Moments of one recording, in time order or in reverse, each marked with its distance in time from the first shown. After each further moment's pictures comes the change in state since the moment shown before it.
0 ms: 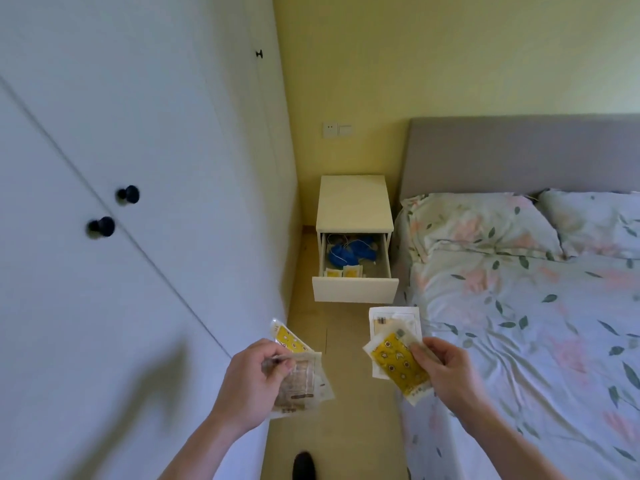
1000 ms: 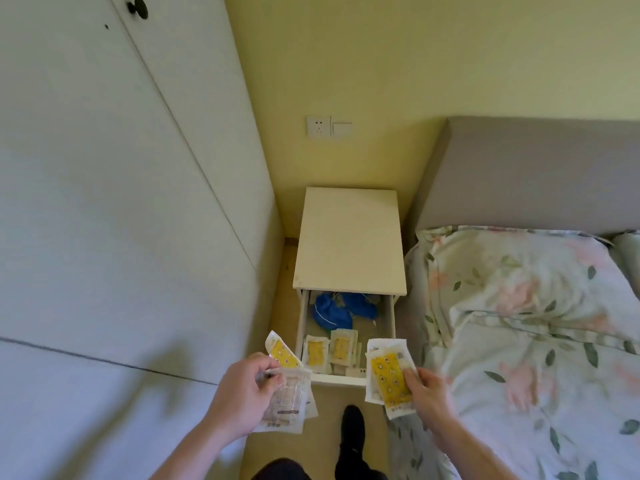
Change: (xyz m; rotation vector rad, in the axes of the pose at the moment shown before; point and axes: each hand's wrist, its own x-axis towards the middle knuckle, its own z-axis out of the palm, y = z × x) left_hand 0.551 -0.032 0.092 0.113 -0.225 -0.272; right_hand 0.552 -0.077 0.040 -0.114 0.023 0.446
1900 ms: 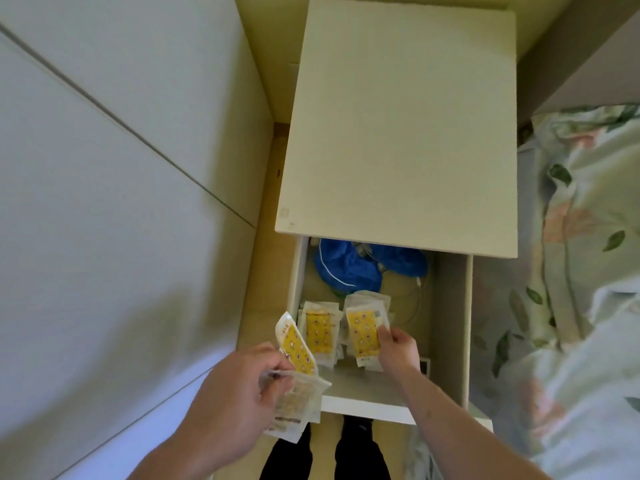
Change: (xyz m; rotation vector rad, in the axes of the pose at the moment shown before) left_hand 0.262 -0.159 0.144 0.122 -0.260 -0.029; right_hand 0.368 0.093 0.222 -0.127 -0.086 0.252
